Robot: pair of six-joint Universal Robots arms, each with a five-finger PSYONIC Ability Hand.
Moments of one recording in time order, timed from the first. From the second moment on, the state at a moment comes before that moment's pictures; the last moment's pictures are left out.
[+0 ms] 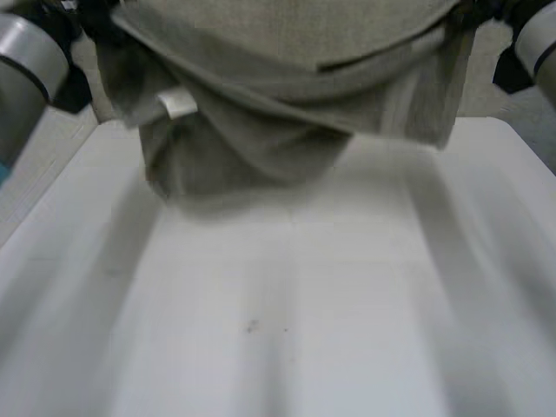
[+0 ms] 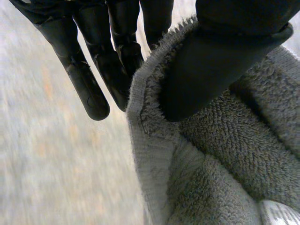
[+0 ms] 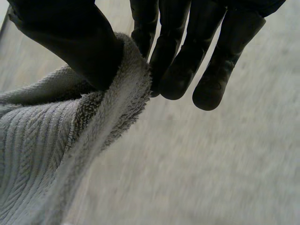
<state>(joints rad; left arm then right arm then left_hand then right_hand) 4.44 -1.86 -1.03 3.17 -1.44 3.01 1.79 -1.01 0.63 0.11 1.38 3.30 1.17 1.21 1.22 1.22 1.02 1.33 1.32 1.33 1.34 1.16</state>
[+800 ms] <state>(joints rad) 4.45 -1.76 -1.63 3.22 -1.43 3.03 1.77 -0.80 0.76 0.49 1.36 3.16 1.17 1.21 1.22 1.22 1.02 1.33 1.32 1.33 1.34 1.16</state>
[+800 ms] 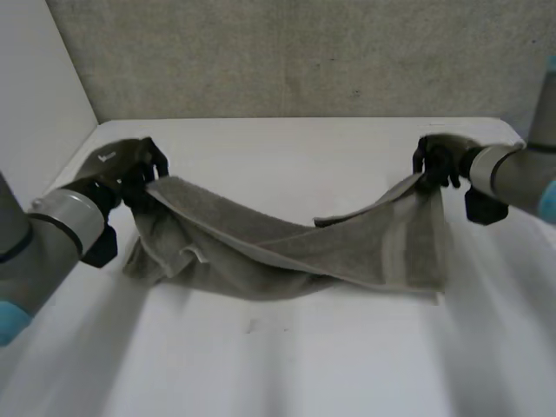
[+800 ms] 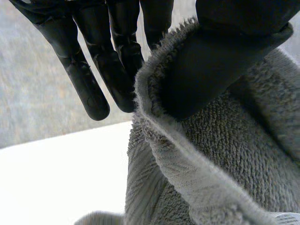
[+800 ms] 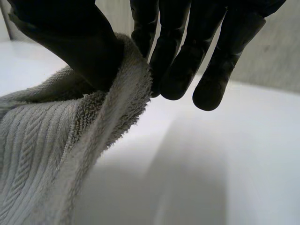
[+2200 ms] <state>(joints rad) 4.44 -1.94 -1.48 3.24 -1.45 3.09 1.79 -1.18 1.85 -0.18 1.31 2.63 1.17 1.21 1.22 1.22 1.02 0.57 0.56 0.57 0.56 0.40</state>
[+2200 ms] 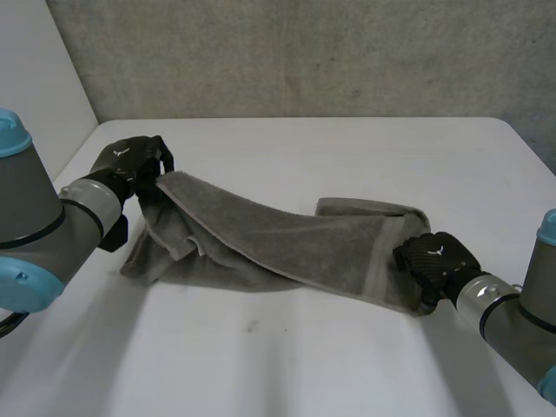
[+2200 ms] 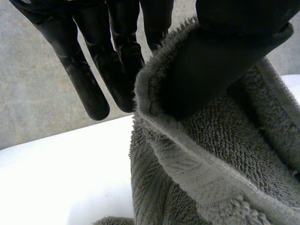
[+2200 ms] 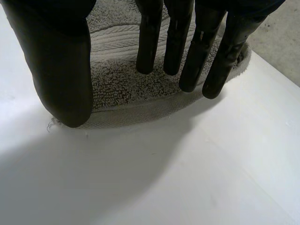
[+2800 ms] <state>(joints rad) 4.44 -1.94 -1.49 3.24 -1.44 3.09 1.79 -1.18 1.87 -0.18 1.30 2.63 1.17 1.21 1.22 1.22 1.02 0.46 0.47 0.47 0.46 0.26</state>
